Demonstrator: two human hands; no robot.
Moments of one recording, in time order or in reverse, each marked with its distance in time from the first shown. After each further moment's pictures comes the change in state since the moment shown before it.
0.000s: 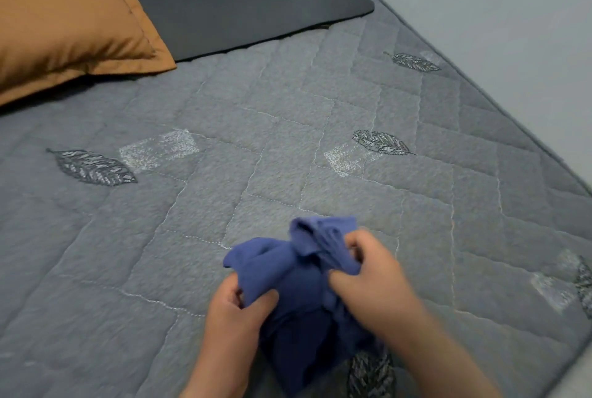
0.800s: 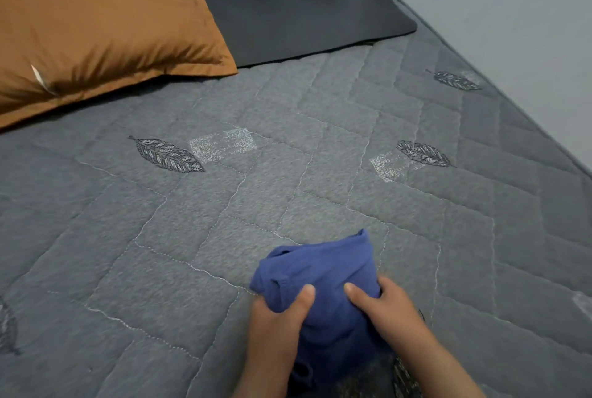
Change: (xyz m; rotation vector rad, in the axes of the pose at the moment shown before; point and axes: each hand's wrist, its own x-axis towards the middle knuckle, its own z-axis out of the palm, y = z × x) left_hand -0.010 -0.035 -0.040 0.136 0.113 -0.085; right_hand -0.005 0.049 0.067 0.023 -0.023 0.230
